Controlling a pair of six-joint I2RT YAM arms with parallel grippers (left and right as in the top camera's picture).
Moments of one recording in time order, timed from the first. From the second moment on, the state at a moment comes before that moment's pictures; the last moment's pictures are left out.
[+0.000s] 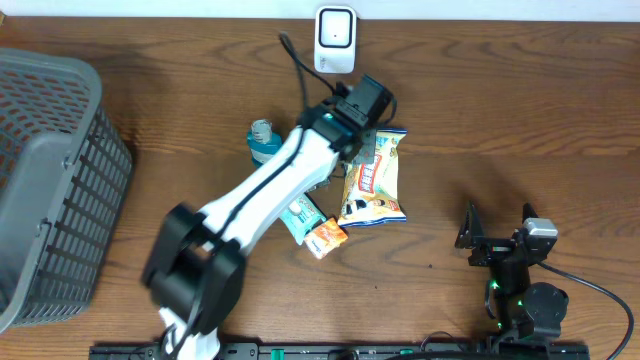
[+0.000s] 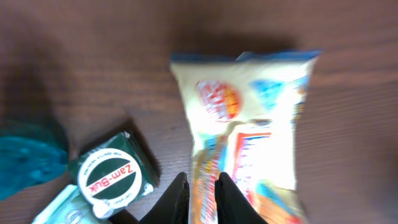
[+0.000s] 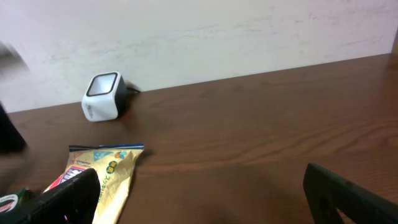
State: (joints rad) left arm -0.67 1.93 1.60 -0.81 -0.11 -0.53; right arm -0.08 0.01 0.01 -0.06 -0.09 0.17
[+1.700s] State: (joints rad) left arm -0.73 2.18 1.62 -0.80 -0.12 -0.74; right arm -0.08 0.01 0.01 -0.06 -0.09 0.17
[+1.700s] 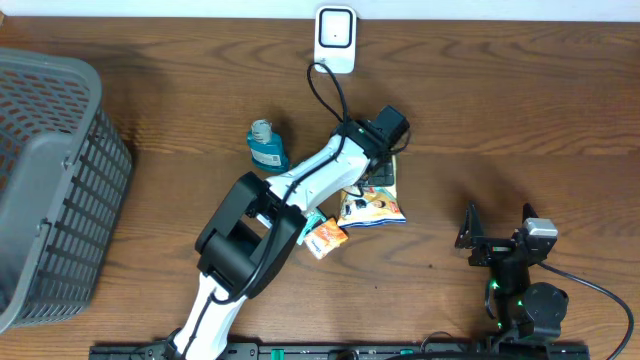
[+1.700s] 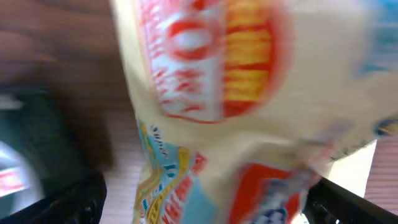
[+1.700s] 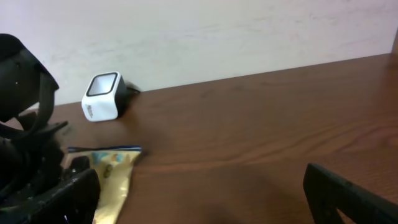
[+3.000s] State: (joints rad) left arm -0.73 2.03 1.66 -0.90 -0.18 -2.09; right arm -0.07 0.01 0.01 -0.06 -0.09 0.17
